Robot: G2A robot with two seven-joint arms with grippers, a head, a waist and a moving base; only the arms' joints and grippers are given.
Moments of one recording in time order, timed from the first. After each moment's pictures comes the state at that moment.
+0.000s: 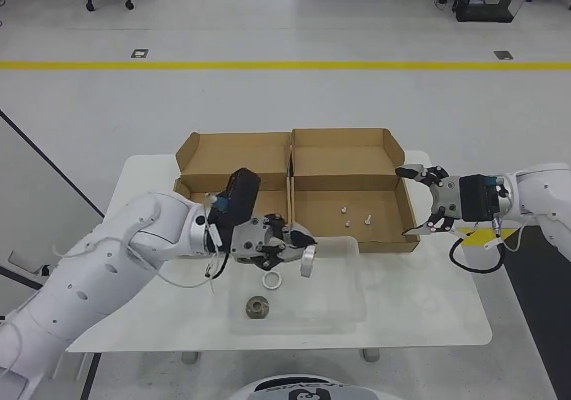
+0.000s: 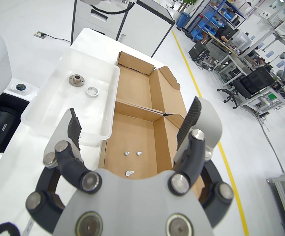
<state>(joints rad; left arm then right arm) 0.94 -0.82 -0.77 -1.83 0.55 -1.01 -0.06 -0.69 -0.45 0.51 -1.45 -1.41 -0.90 -0.92</state>
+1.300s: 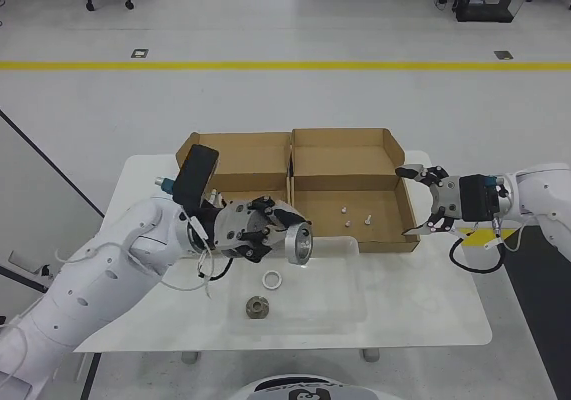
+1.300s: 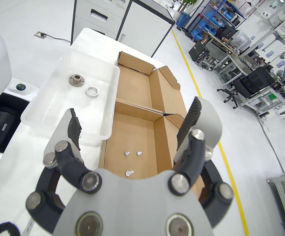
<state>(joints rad) 1.00 -0.85 -0.81 -1.88 0.49 -1.01 0.23 -0.69 -0.45 0.51 -1.45 -1.41 -0.90 -0.92</state>
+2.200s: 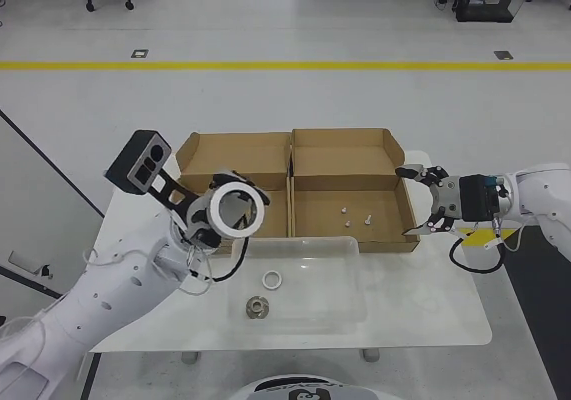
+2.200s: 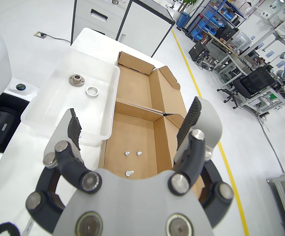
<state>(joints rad) 0.95 -0.90 -0.71 -1.86 0.60 -1.01 0.81 -0.69 -0.45 0.51 -1.45 -1.41 -0.90 -0.92</state>
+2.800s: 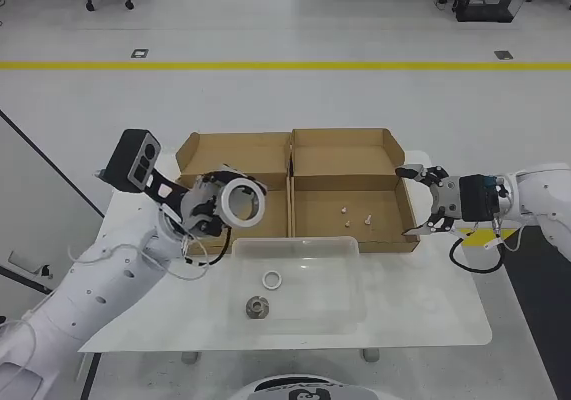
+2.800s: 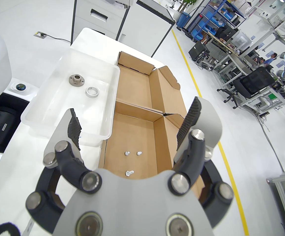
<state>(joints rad) 0.98 -0.89 -0.79 -1.83 0.68 -1.01 0.81 -0.69 -0.45 0.51 -1.45 -1.41 -0.90 -0.92</state>
